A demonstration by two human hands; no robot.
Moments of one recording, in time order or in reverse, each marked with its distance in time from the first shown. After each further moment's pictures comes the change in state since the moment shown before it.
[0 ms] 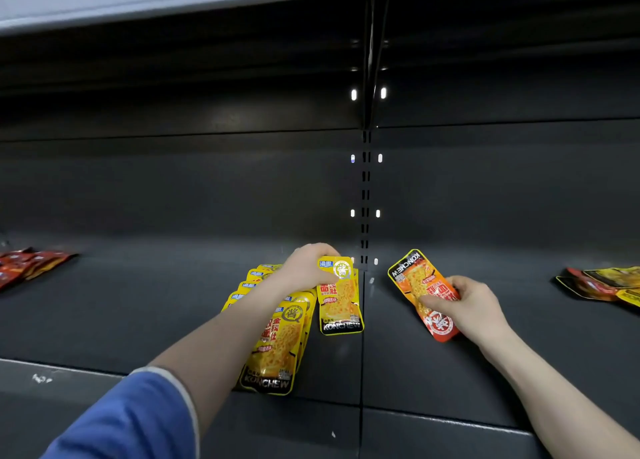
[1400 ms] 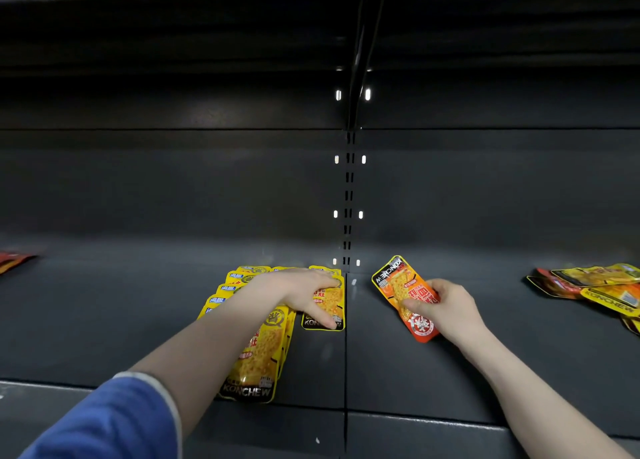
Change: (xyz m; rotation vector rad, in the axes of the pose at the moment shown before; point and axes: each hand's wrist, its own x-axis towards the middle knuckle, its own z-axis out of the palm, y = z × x) left_hand 0.005 0.011 0.010 0.593 -0.487 0.207; right_hand 0.000 0.000 0.002 -0.076 0.000 0.021
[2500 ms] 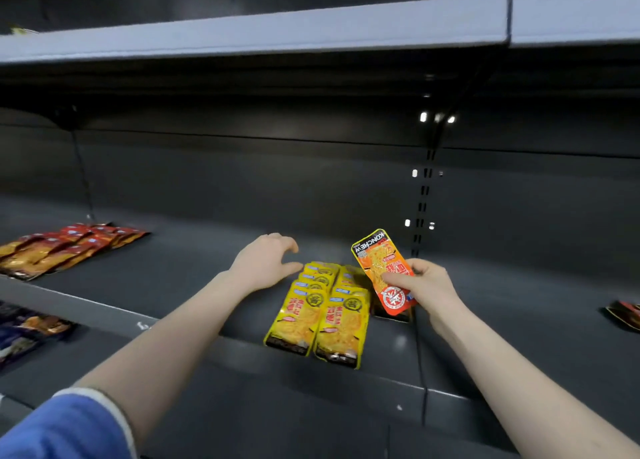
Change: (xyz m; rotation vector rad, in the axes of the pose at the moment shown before) left_hand -0.152 -0.092 0.012 -0.104 0.645 -0.420; right_hand -0.035 -0.102 0.085 0.452 -0.221 -0.050
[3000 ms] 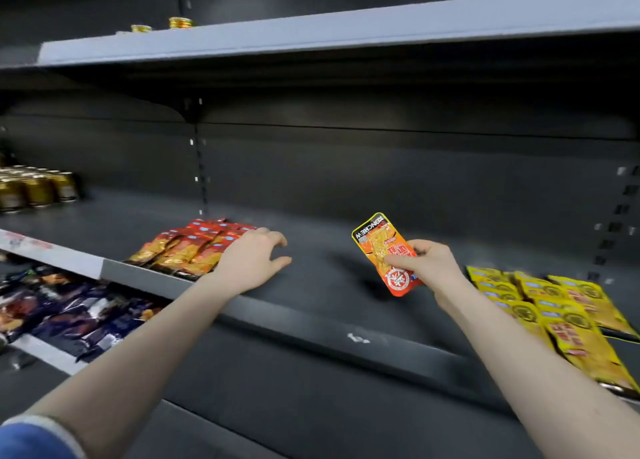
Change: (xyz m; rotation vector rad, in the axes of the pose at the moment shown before) left_hand -0.082 -0.304 -0.085 0.054 0.082 -0.065; right_hand -0.004 -0.048 0.304 -0.057 -0.092 -0.024
